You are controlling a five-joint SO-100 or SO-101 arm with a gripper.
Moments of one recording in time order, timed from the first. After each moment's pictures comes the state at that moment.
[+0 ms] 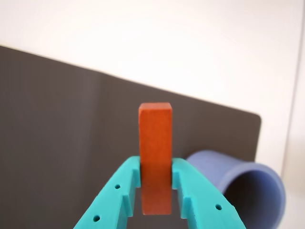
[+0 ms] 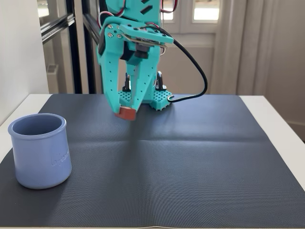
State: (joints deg) arm 5.7 103.4 103.3 47.6 69.1
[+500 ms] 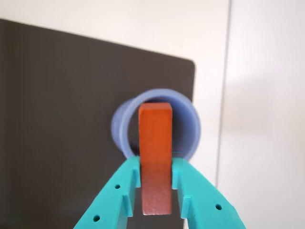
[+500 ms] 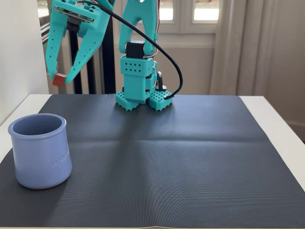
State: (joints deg) arm 21.3 111.0 103.3 55.5 58.4
